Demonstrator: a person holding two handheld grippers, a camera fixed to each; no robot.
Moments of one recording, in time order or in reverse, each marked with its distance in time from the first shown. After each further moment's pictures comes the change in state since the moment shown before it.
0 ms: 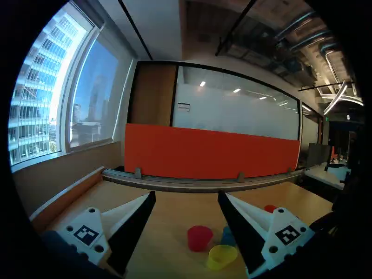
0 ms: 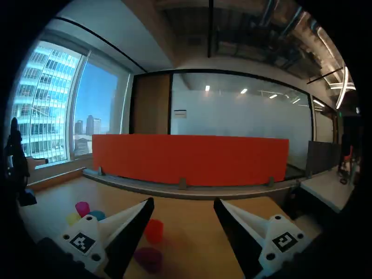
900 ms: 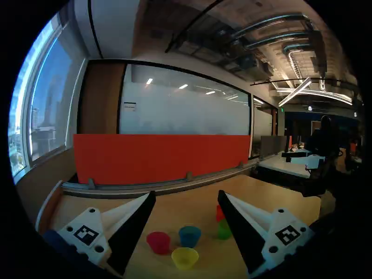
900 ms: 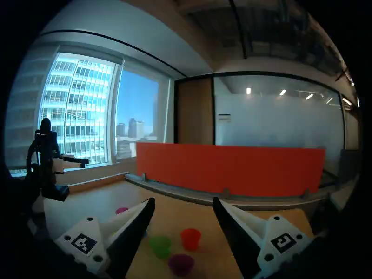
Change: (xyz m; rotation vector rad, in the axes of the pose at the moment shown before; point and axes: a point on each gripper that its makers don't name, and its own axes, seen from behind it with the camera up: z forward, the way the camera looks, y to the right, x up) left arm 0.039 0.092 -0.021 -0.413 -0.030 0.074; right arm 0.046 -0.068 -0.026 0.384 0.012 -0.003
